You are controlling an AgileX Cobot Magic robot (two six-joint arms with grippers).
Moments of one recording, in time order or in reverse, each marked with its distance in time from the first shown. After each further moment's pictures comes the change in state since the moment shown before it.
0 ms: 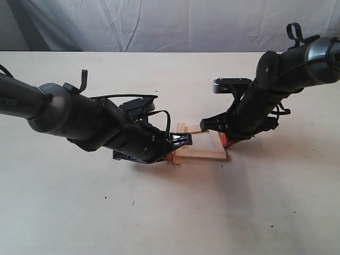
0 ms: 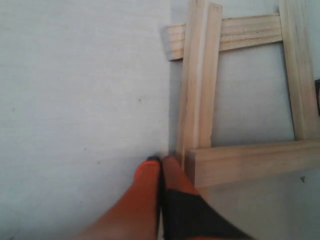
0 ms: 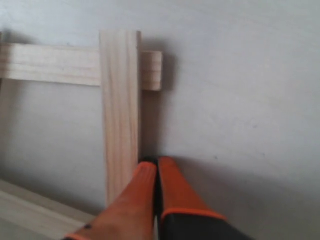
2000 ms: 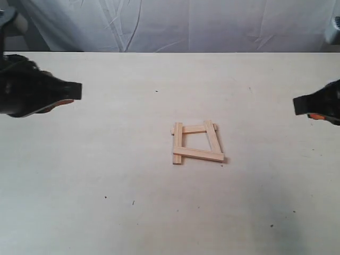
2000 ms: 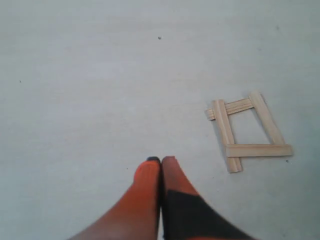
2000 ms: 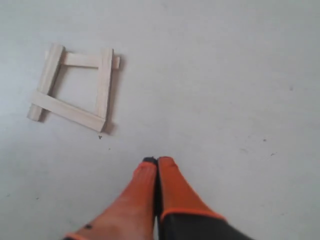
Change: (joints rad) left arm 0.288 -0.860 0.228 0.952 0.278 -0.511; right arm -0.140 -0.962 0.384 -0.169 0.134 0.038
